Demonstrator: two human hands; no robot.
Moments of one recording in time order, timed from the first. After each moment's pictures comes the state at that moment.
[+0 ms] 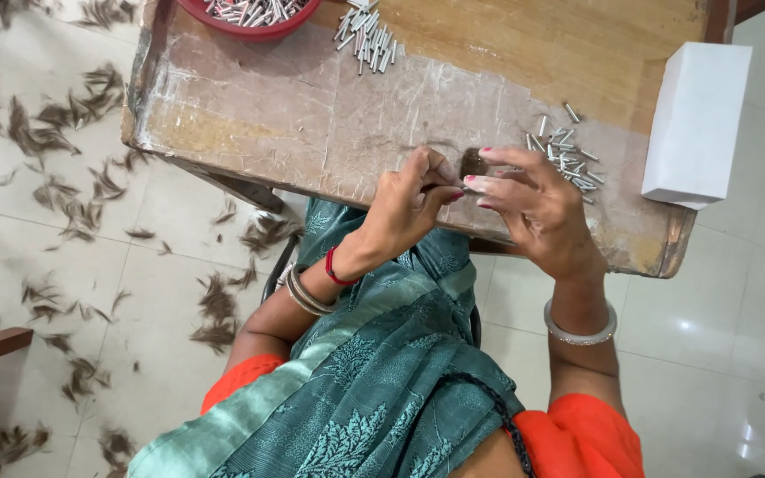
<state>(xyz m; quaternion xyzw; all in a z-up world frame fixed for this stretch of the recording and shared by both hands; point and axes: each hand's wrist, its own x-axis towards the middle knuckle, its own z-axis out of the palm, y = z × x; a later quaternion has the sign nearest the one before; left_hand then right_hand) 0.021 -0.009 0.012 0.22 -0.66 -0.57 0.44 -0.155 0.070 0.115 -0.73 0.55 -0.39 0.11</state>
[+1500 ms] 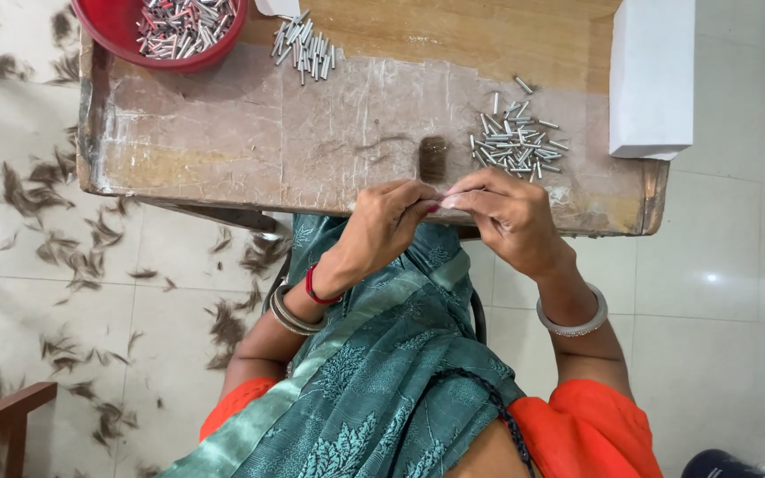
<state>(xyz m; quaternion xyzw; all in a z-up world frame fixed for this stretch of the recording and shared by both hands) 0.024 0.005 0.044 0.17 -0.78 -0.47 0.38 -0.167 0.105 0.105 -0.75 0.56 -0.34 0.11</state>
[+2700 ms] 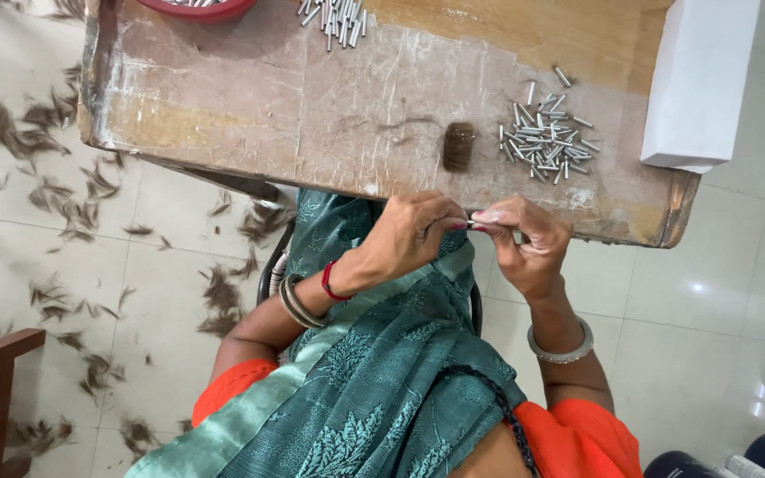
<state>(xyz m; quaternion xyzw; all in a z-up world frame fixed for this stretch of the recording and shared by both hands) 0.020 0.025 0.017 0.16 -0.77 -0.49 0.37 -0.161 0.133 0.044 -0.62 0.58 -0.50 0.17</state>
